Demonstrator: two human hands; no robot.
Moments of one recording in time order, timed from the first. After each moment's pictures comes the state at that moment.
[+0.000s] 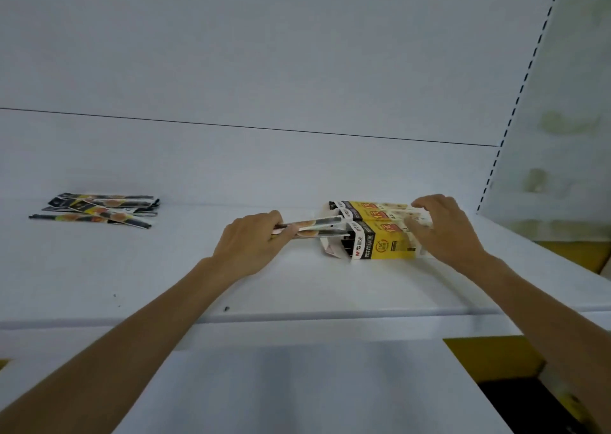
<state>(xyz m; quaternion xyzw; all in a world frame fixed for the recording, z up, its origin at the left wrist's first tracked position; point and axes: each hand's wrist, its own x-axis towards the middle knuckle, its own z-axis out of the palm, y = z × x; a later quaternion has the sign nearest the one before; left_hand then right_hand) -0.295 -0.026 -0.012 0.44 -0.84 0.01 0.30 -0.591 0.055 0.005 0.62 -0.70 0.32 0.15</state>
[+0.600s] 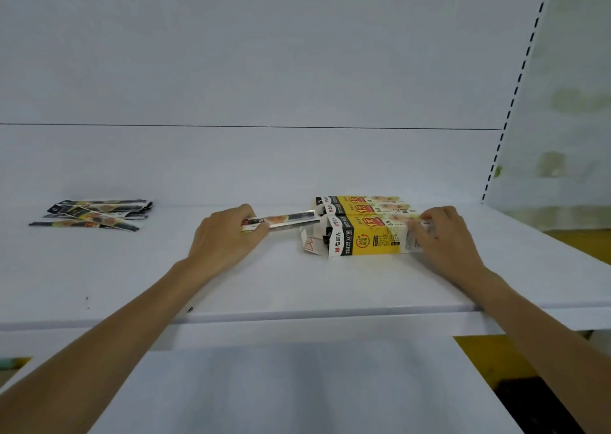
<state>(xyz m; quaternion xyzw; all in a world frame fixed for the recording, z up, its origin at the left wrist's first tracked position) -0.307 -0.024 -0.011 0.53 -0.78 -0.01 0.35 -0.634 0.051 -0.032 0.56 -0.73 0.39 0.07</state>
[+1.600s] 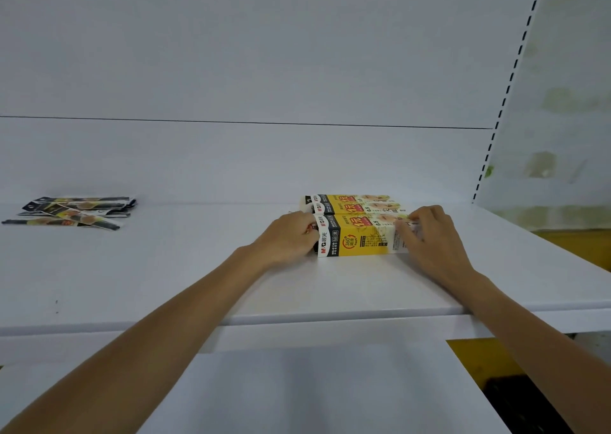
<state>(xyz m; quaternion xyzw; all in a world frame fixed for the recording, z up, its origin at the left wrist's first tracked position) -0.399 -0.018 -0.006 0.40 -0.87 -0.17 0.21 -0.634 0.048 -0.035 0.57 -0.72 0.38 0.10</state>
